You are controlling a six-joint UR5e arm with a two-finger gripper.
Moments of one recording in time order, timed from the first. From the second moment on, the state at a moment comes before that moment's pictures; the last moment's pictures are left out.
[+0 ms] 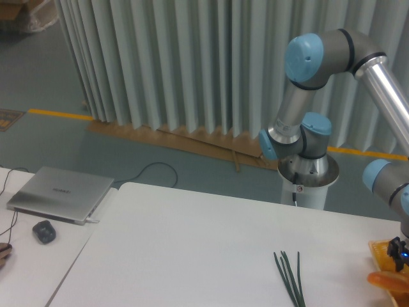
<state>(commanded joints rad) 2.70 -1.94 -1.63 -1.06 1.78 1.45</state>
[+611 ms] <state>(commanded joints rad) 2.70 -1.94 -1.62 -1.06 1.78 1.48</state>
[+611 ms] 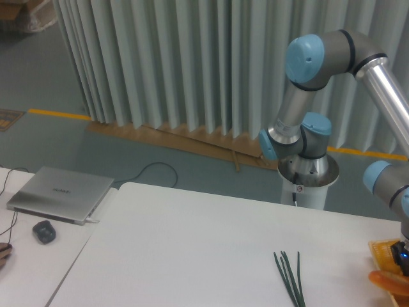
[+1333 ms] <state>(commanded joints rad) 2.68 -1.90 -1.59 -1.08 1.74 1.45</state>
